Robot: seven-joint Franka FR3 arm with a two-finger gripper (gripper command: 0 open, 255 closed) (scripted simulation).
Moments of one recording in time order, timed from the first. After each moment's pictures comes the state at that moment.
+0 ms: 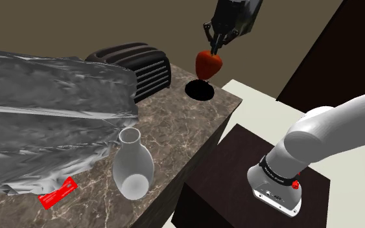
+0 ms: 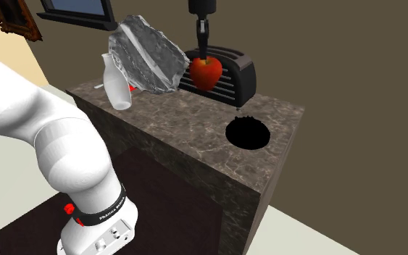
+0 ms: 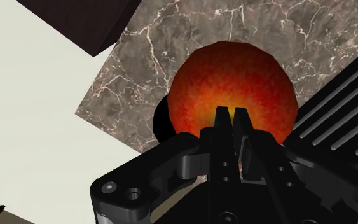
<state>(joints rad) -0.20 -0.47 0.09 -2.16 0.06 1.74 0.78</state>
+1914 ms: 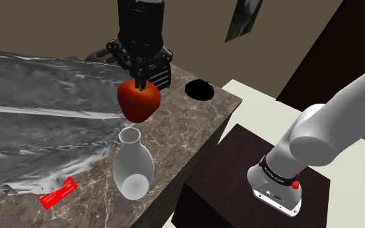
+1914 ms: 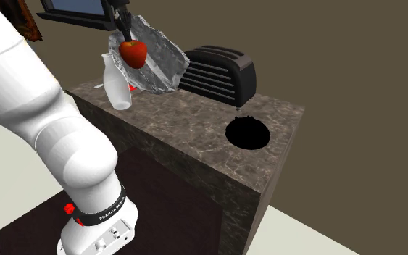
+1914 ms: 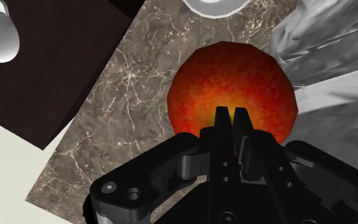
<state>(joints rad) -0.03 -0.21 0.66 -1.85 0.11 1.73 1.52</state>
